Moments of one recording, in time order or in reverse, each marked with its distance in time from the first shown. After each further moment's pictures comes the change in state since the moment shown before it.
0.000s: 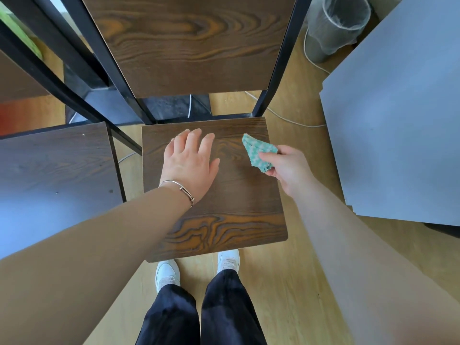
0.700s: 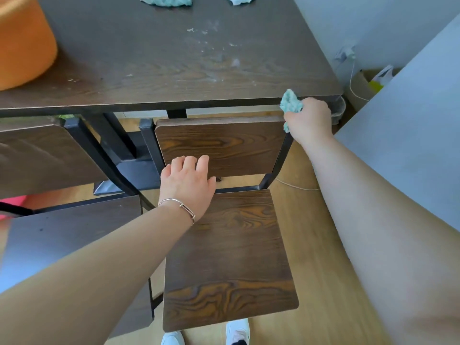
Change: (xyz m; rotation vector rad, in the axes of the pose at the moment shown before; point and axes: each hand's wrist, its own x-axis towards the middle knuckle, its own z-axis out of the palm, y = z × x) left_hand 0.040 -0.032 -0.149 0.049 0.135 -0.078; right_hand -0.012 -0.264 -0.017 -0.618 0.549 -0.654
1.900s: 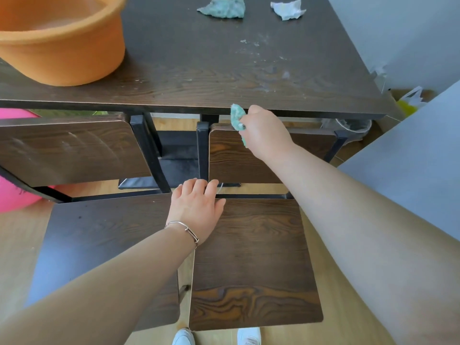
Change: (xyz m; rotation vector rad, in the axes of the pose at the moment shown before) left_hand -0.042 -0.086 0.019 -0.045 -0.060 0.004; right_hand -0.076 -0.142 0.076 -0.295 -0.182 -0.688
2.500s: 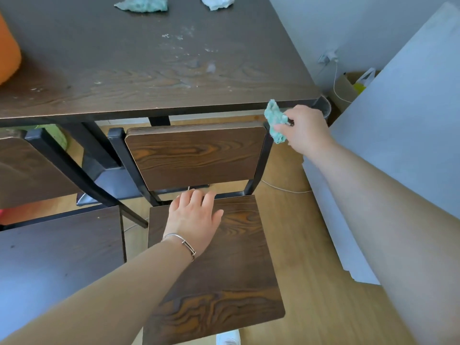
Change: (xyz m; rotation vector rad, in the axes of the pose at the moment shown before) left_hand 0.025 0.130 0.036 0.043 -0.046 0.115; right_hand -0.071 0.216 -0.042 0.121 0.036 0.362
